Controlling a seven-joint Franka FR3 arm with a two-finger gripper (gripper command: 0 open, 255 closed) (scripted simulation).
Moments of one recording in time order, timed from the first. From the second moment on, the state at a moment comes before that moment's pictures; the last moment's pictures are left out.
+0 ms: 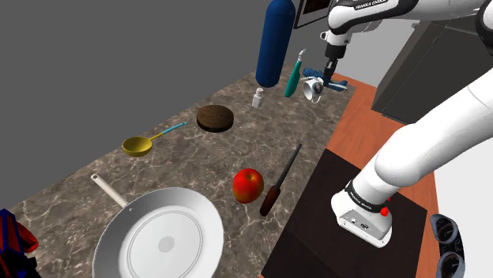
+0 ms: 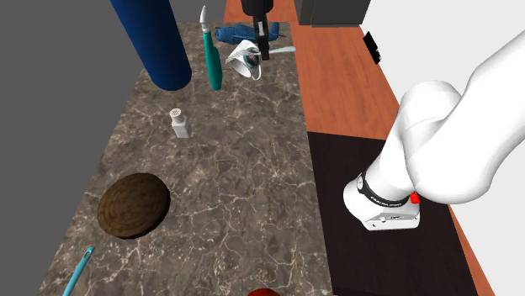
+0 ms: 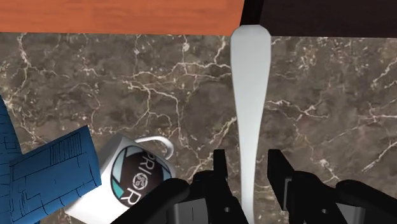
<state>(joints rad) -0.09 -0.22 -0.48 -2.20 -0.20 1.88 -0.69</state>
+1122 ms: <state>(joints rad) -0.10 -0.12 -0.51 -2.34 -0.18 2.12 -0.70</state>
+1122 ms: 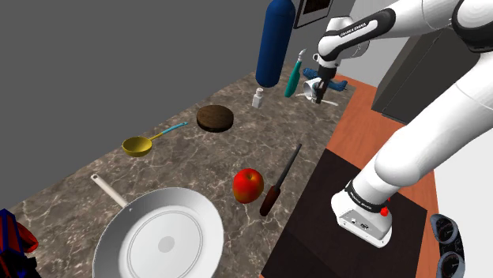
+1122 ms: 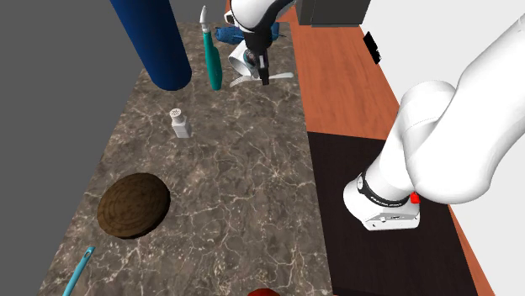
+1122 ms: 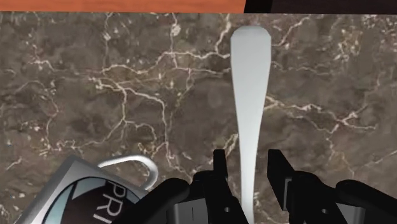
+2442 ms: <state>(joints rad) -0.10 -0.04 -0.52 -2.39 -0.15 2.24 -0.72</state>
